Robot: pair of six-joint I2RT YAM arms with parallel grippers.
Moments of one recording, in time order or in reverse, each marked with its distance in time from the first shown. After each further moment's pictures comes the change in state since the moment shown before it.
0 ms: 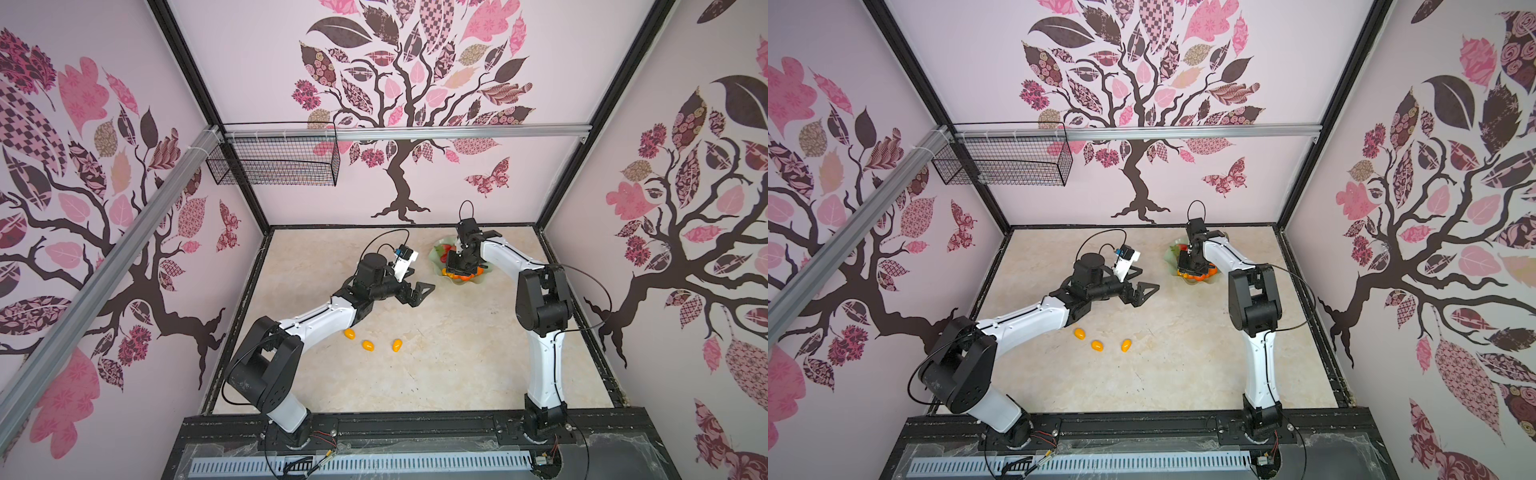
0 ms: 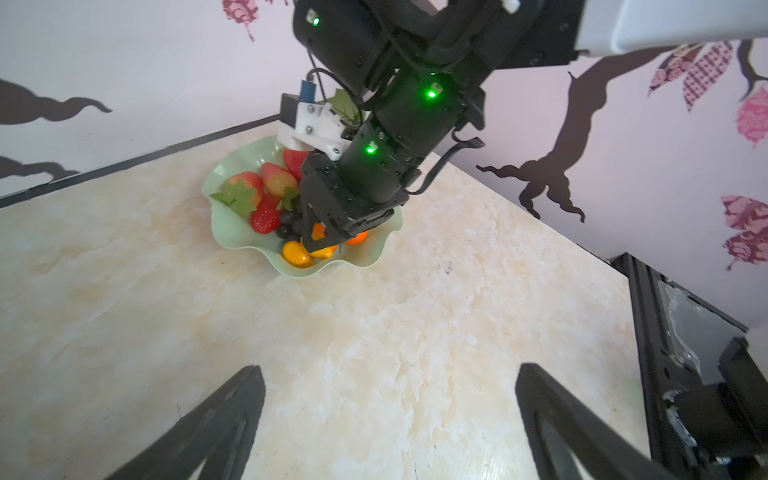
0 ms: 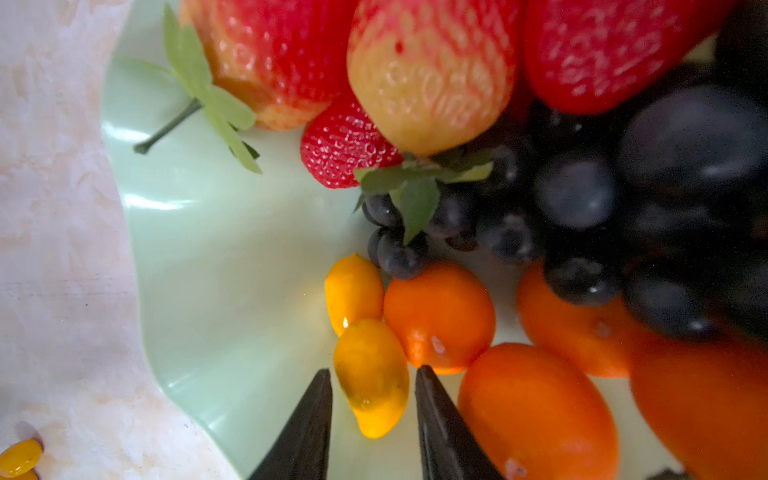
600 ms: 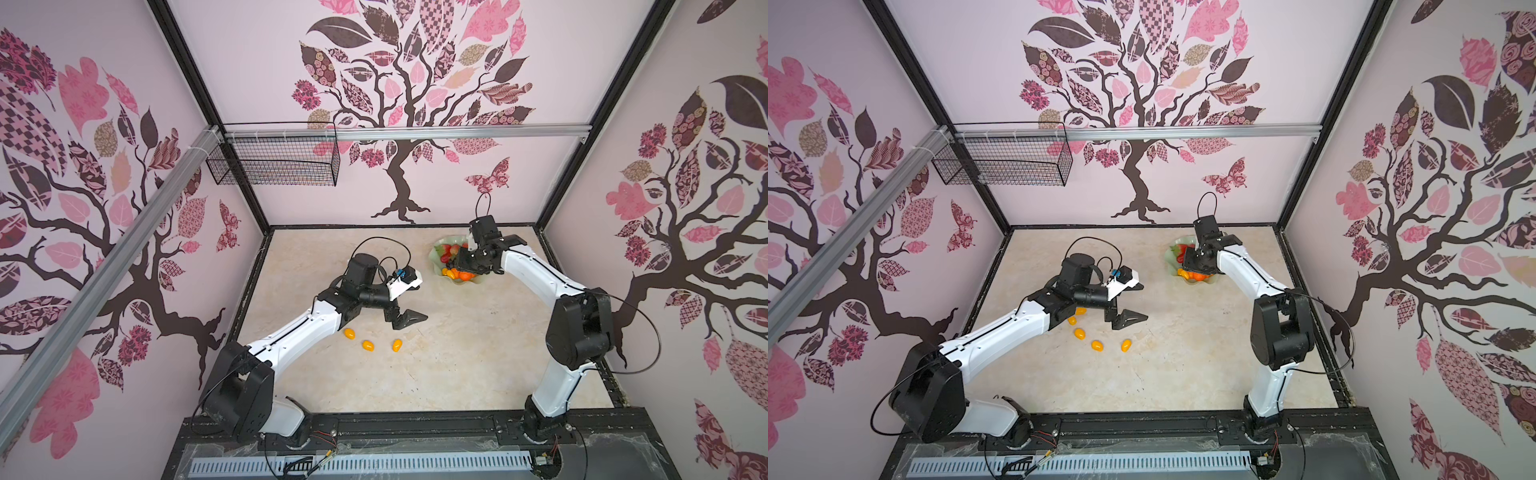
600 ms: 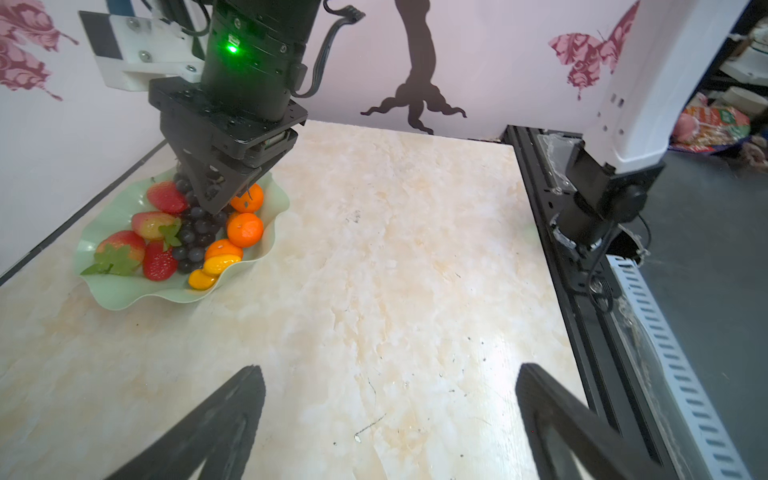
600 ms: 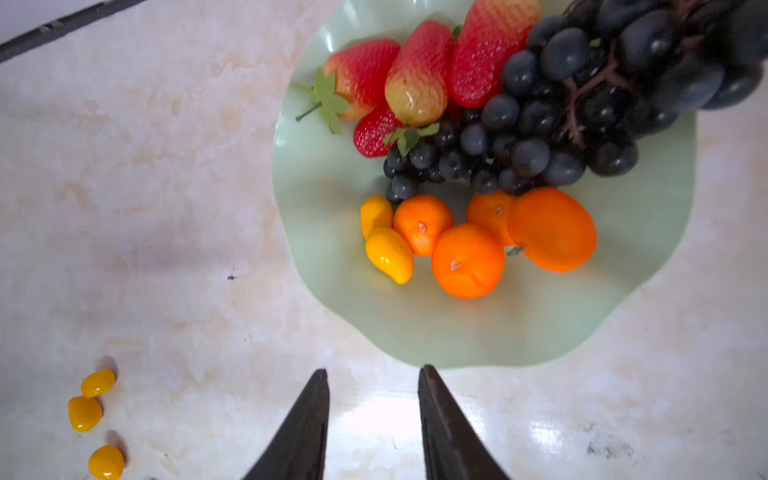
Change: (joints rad) left arm 0.030 -0.167 0.014 -0.412 0.318 0.531; right arm 0.050 -0.381 -0.278 0.065 0.048 0.008
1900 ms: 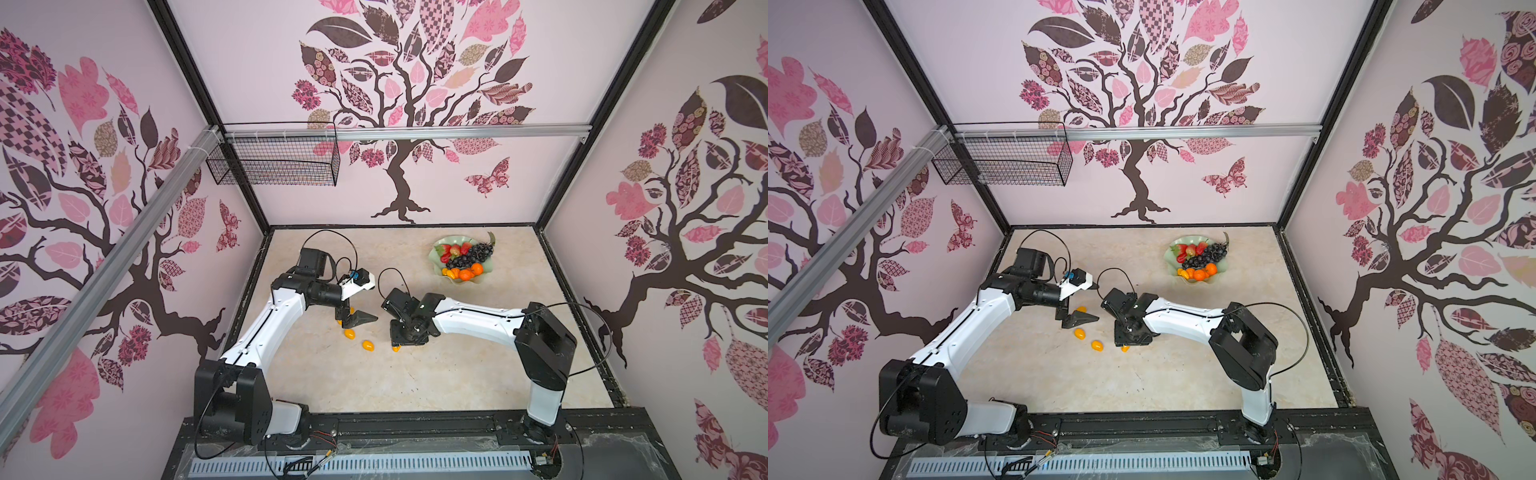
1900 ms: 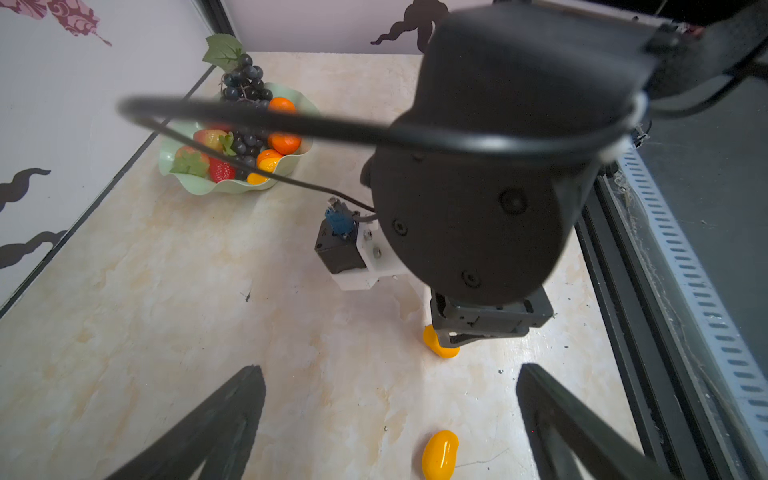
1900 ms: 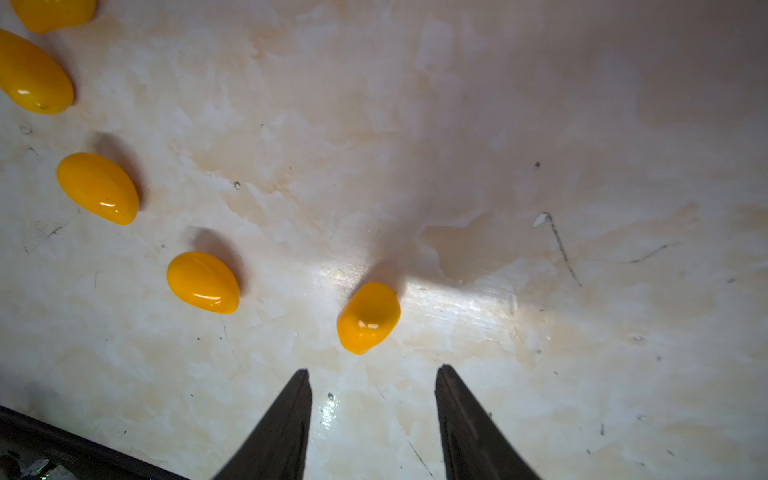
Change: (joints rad) left arm 0.384 -0.056 0.087 -0.631 0.154 0.635; right arm 0.673 0.090 -0.136 -0.002 0.079 0.459
